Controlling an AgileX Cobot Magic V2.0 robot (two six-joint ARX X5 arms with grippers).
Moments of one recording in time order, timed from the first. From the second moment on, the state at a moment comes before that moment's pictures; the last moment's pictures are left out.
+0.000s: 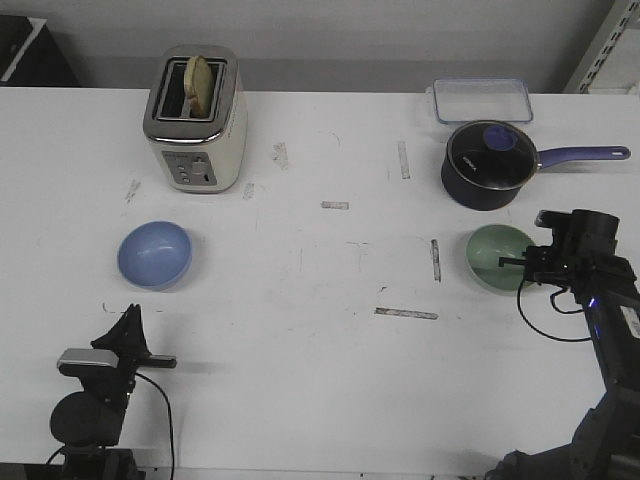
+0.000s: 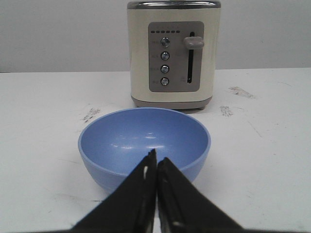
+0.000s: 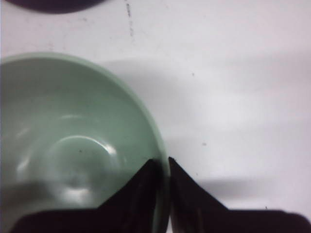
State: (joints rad) left arm 0.01 0.01 0.03 0.10 0.02 0.01; right arm -0.29 1.56 1.10 -0.56 -0.14 -0.10
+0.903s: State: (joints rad) left arm 0.01 0.01 0.03 0.10 0.02 0.01; right arm 0.55 1.36 1.17 -0.62 -0.26 0.07
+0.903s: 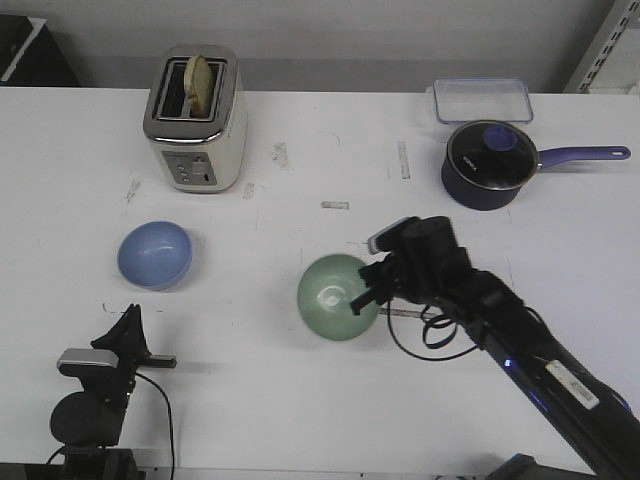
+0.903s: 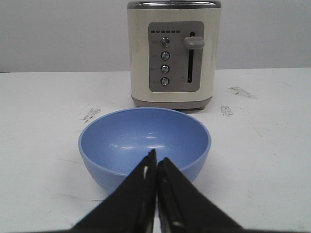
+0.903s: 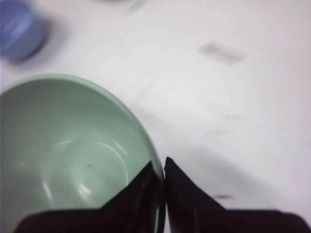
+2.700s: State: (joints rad) left arm 0.01 0.01 0.03 0.12 0.02 0.00; right arm 0.16 0.94 1.00 -0.57 -0.05 0.02
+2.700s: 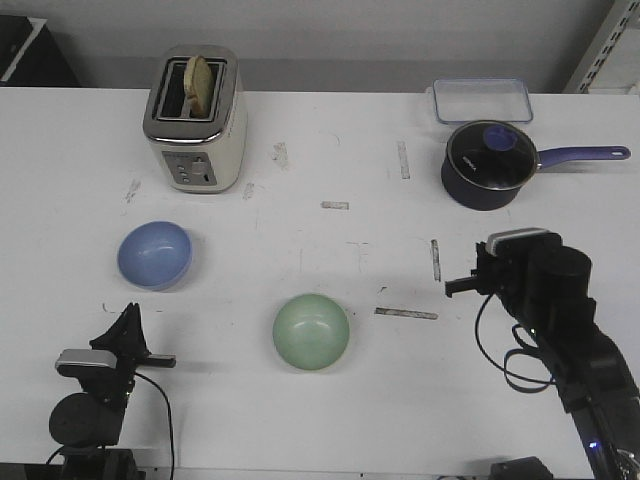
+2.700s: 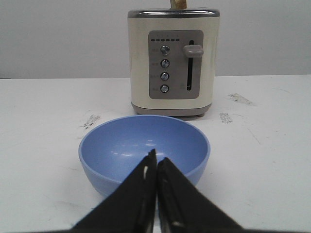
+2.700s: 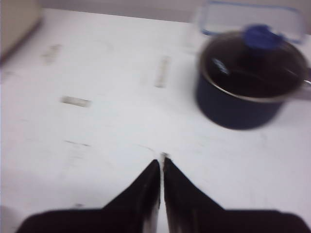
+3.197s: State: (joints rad) left arm 0.01 0.04 0.20 0.10 -0.03 -0.15; right arm 0.02 0.54 0.54 -0.40 -0.05 0.00
